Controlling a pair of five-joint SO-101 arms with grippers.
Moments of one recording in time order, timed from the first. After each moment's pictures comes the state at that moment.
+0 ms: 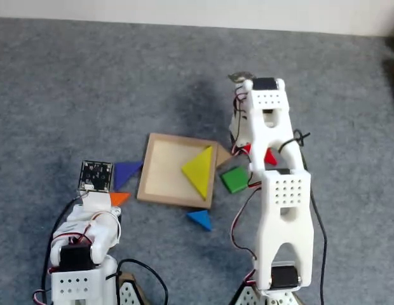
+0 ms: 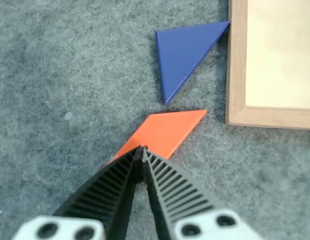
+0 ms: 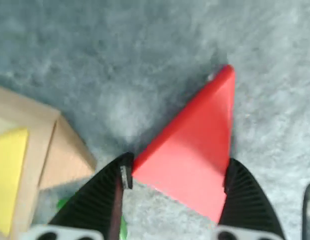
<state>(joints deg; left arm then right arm) -10.5 -101.8 96.0 70.6 -3.1 -10.5 52.5 -45.7 96.5 19.3</state>
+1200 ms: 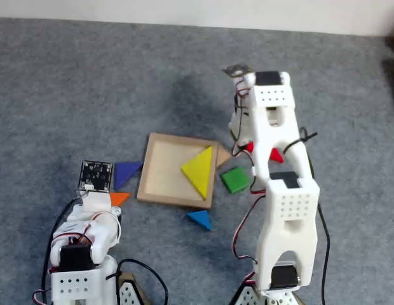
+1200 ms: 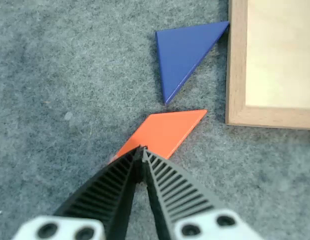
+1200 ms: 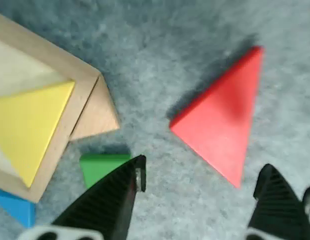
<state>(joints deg) -10.5 -101.8 96.0 70.6 -3.1 -11.4 38.7 -33.8 94.5 22.5</state>
